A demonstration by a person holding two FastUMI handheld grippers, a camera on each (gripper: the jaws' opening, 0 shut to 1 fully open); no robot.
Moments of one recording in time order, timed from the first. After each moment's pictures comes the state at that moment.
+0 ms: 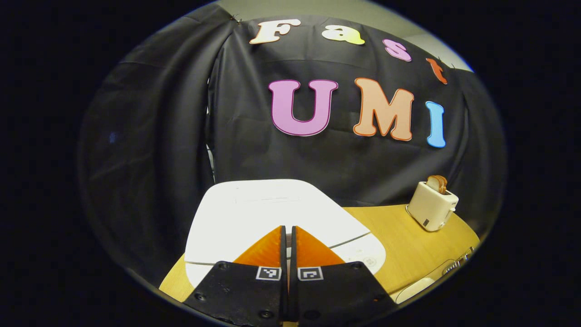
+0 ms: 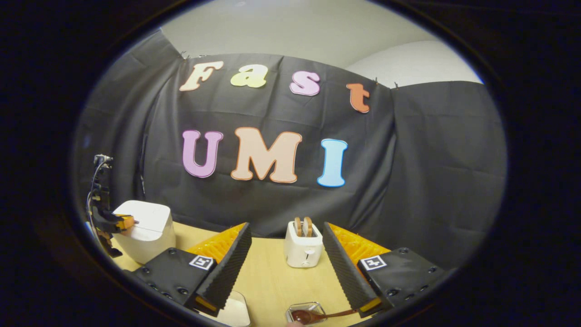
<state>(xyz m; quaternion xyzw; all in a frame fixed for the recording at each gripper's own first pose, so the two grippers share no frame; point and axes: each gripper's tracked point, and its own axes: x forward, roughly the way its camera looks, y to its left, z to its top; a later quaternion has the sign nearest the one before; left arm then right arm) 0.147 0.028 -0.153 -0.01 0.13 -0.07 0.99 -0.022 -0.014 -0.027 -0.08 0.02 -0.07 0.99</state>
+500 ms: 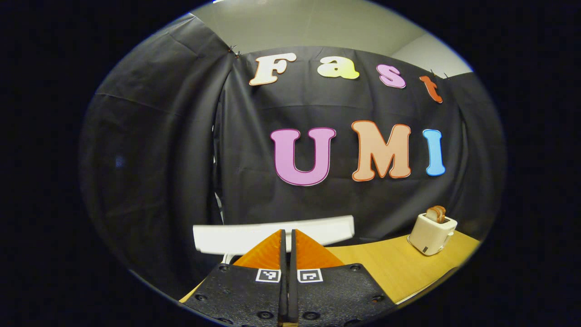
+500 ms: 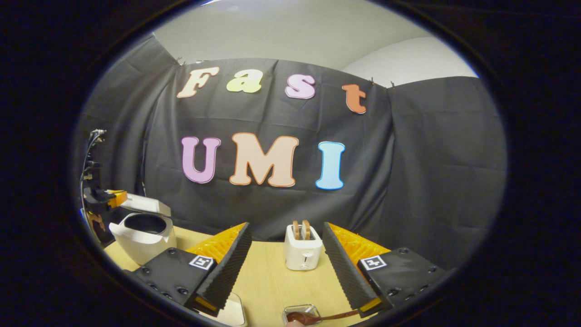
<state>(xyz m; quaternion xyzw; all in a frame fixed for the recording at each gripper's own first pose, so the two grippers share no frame) 0.139 0.018 -0.039 0.01 0.00 -0.05 1.00 -0.023 -0.036 -0.018 -0.06 0.01 -0.07 1.00</state>
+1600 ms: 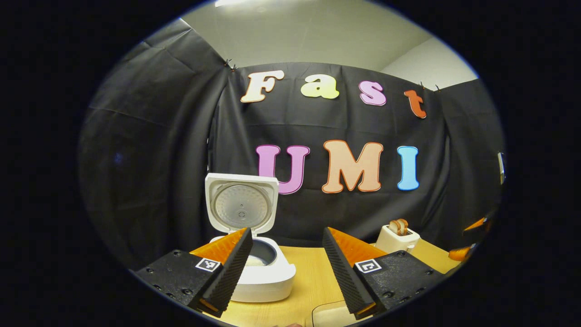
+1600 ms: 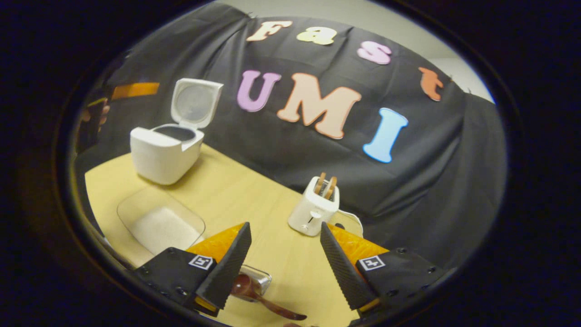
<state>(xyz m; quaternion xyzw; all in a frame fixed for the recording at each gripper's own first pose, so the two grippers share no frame) 0.019 -0.056 -0.002 -0.01 -0.01 -0.06 1.00 -0.014 -0.082 -0.147 -0.27 0.20 0.14 0.93</state>
